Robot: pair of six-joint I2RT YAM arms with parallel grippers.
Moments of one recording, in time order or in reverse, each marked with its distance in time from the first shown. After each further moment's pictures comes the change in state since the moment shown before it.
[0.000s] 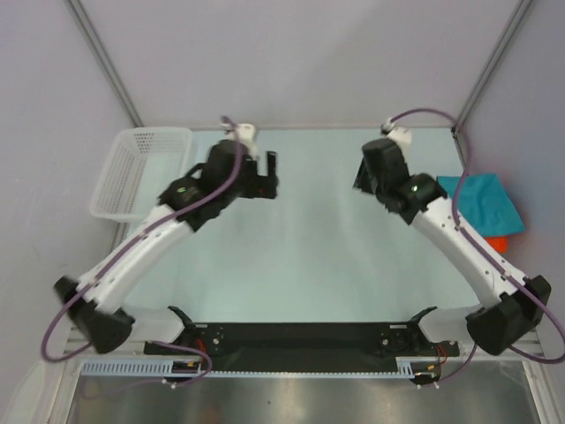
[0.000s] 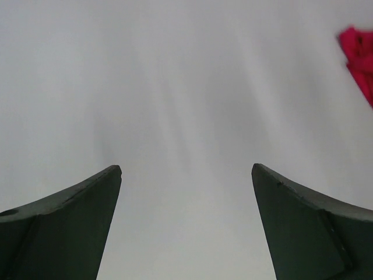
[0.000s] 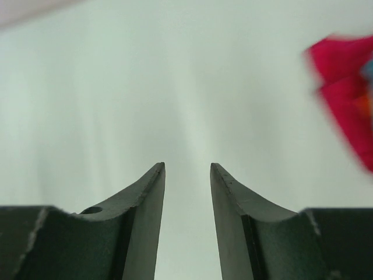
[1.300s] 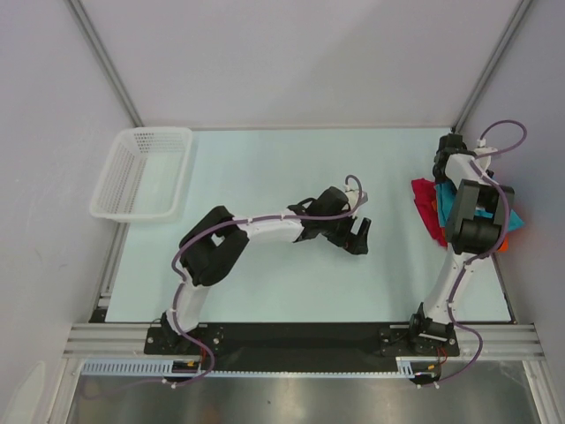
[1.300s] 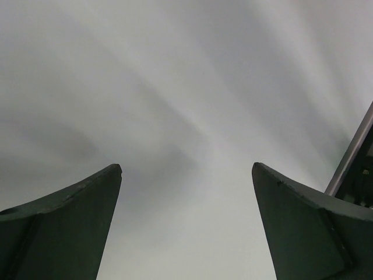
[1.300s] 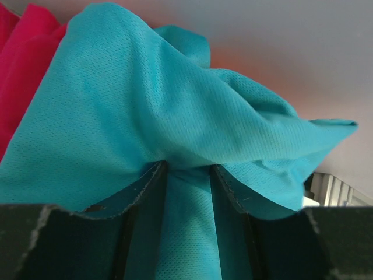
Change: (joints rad) left arm -0.191 0.702 0.009 0.570 0.560 -0.038; right arm -0.670 0.651 0.084 0.005 0.473 -0.041
